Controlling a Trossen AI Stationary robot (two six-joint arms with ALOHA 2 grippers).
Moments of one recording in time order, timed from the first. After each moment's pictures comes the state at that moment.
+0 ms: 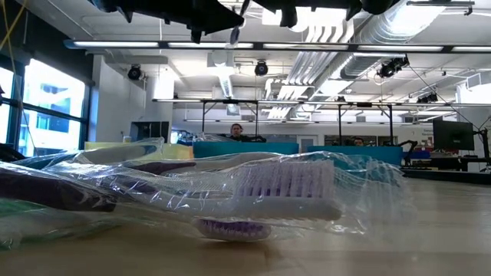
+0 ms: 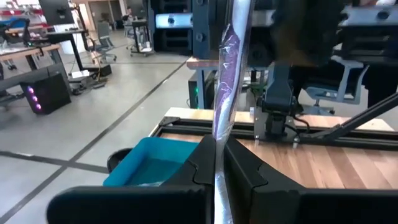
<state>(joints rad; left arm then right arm) 0.23 1.25 0.90 0.34 -0.01 0.07 -0.22 1.45 1.04 0.58 -0.13 0.02</state>
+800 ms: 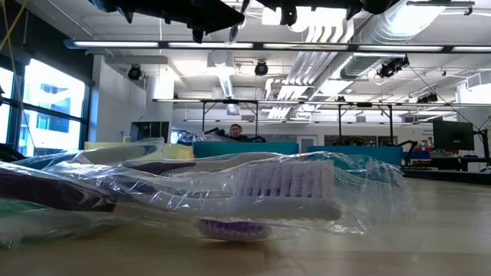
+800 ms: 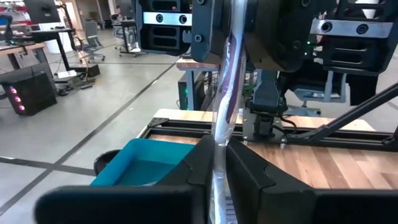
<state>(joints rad) 0.24 1.25 0.90 0.34 0.04 0.05 -0.22 1.45 1.04 0.58 -0.14 -0.03</state>
